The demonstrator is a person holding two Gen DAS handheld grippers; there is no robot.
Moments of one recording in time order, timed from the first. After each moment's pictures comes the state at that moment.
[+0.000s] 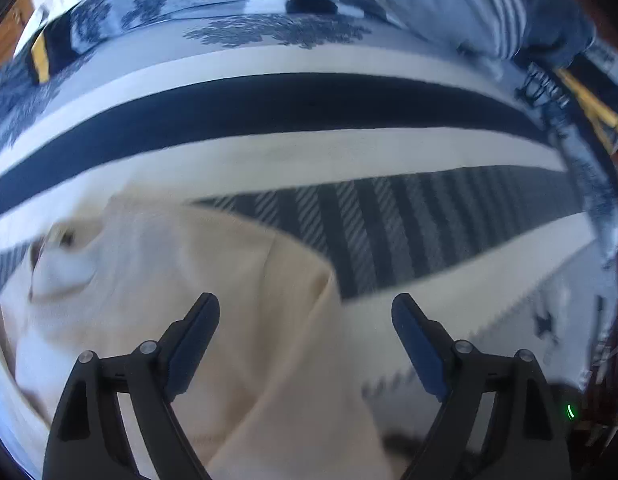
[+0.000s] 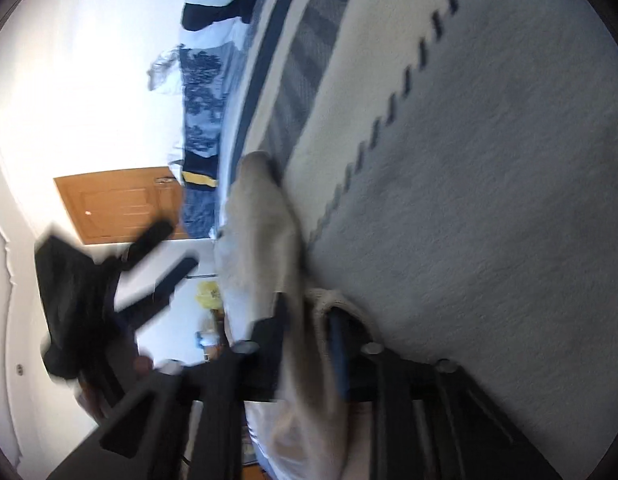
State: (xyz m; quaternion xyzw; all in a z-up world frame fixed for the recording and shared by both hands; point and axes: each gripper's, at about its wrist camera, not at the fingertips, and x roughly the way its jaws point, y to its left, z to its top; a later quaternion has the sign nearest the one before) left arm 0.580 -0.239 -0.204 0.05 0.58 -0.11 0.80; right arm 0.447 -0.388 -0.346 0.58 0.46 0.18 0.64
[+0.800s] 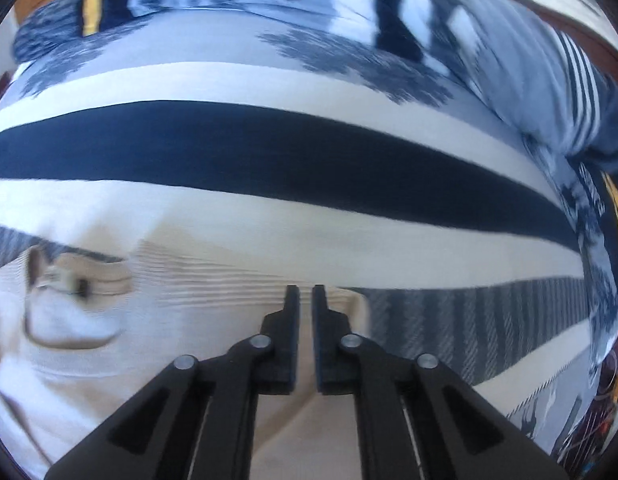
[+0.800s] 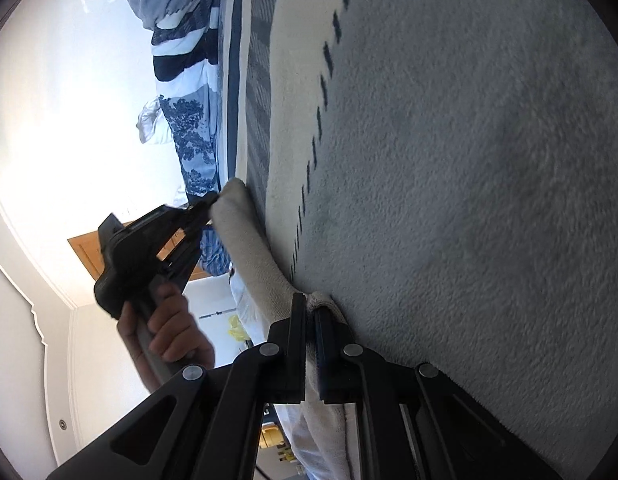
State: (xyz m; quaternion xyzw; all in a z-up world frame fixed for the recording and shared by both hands) left arm 0.647 -0.162 -0.204 -0.08 0.56 -0.04 0.82; right arm 0.423 -0.421 -0.369 0.67 0.43 0.16 0.59
